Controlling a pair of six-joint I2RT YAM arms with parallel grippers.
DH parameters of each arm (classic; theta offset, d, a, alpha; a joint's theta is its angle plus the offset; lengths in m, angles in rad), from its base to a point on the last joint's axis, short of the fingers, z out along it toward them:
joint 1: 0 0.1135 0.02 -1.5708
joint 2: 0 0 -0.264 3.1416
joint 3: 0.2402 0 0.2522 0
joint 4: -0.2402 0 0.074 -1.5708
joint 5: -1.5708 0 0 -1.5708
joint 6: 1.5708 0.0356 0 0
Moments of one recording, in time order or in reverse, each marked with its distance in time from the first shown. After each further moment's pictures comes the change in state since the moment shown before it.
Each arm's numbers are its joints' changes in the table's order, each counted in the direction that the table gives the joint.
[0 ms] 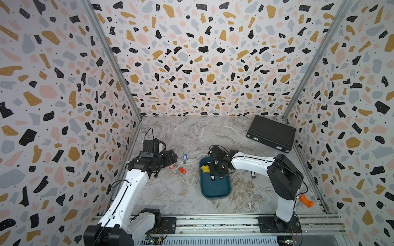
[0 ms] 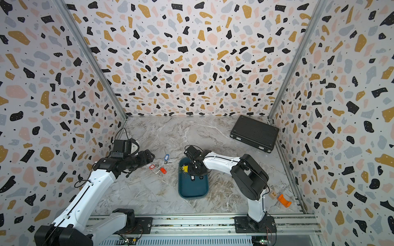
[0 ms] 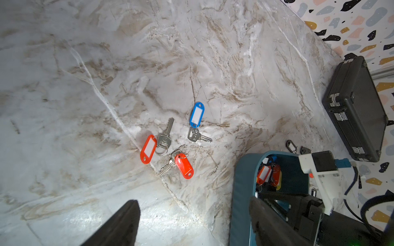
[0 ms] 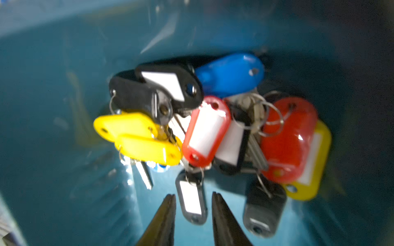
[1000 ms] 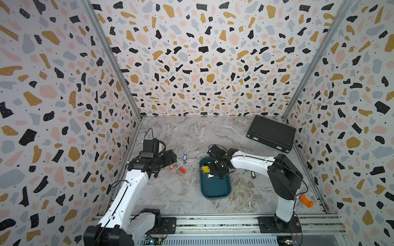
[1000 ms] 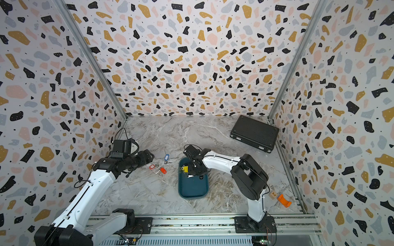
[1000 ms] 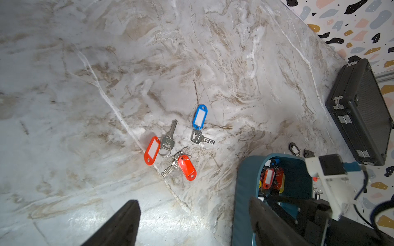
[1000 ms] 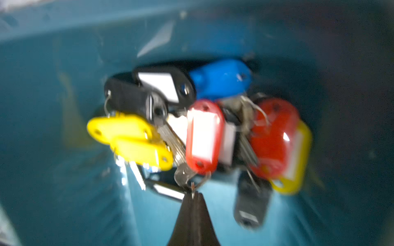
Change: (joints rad) left arm 0.000 -0.004 0.000 0.000 0.016 0.001; right arm 0.000 -0.061 0.014 -0.098 -0.045 -0.035
